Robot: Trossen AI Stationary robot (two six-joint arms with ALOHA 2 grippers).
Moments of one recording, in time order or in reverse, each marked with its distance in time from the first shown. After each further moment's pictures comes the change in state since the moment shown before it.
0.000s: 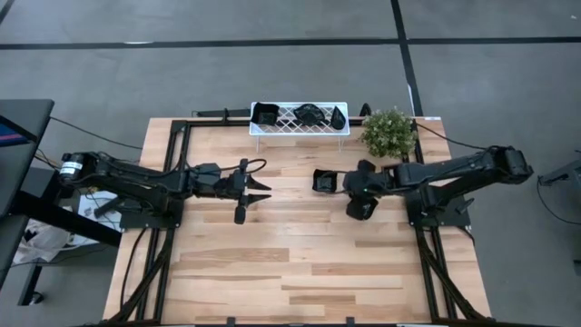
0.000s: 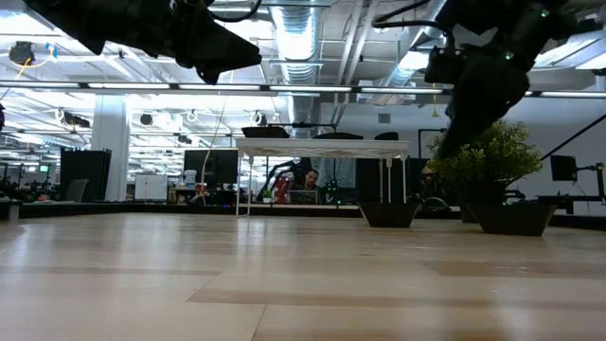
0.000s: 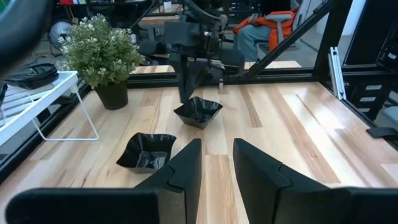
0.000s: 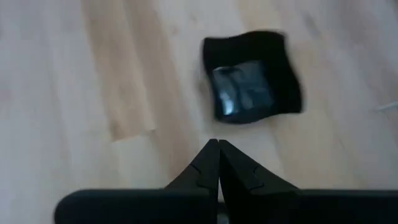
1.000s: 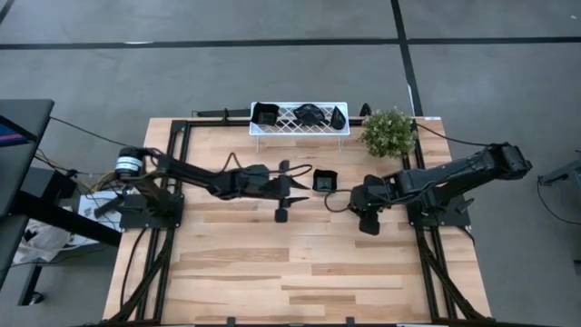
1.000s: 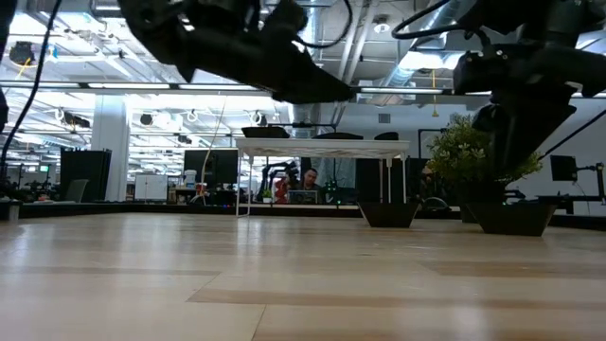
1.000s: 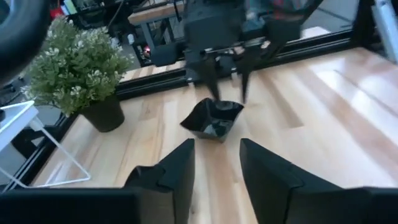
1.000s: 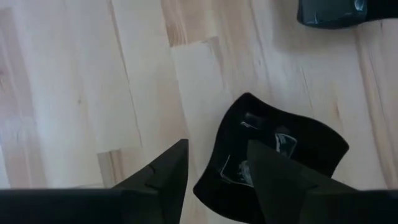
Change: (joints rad) left arm 0.032 0.553 0.333 0.168 0.023 0.198; right arm 0.132 0.000 0.001 -0.206 -0.150 0.100
